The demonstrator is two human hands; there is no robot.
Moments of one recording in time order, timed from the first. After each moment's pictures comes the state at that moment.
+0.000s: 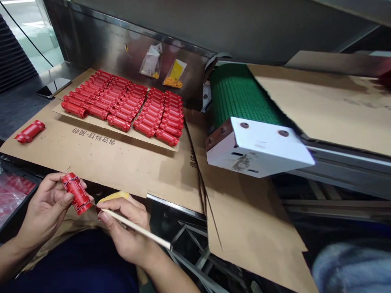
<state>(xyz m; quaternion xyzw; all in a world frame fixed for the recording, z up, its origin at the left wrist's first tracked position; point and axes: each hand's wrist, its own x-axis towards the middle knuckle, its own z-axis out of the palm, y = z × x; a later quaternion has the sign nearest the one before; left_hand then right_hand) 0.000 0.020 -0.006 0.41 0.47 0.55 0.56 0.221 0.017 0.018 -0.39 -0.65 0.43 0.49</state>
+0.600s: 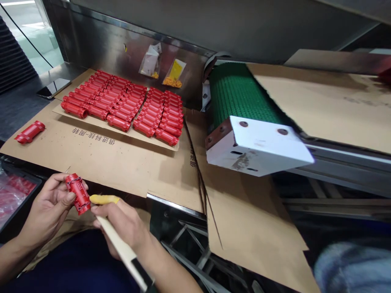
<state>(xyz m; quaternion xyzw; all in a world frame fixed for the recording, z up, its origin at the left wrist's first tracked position) -0.001 0.021 -0.010 0.38 0.46 0.54 0.59 0.223 0.020 0.014 -0.30 -0.80 0.29 0.42</state>
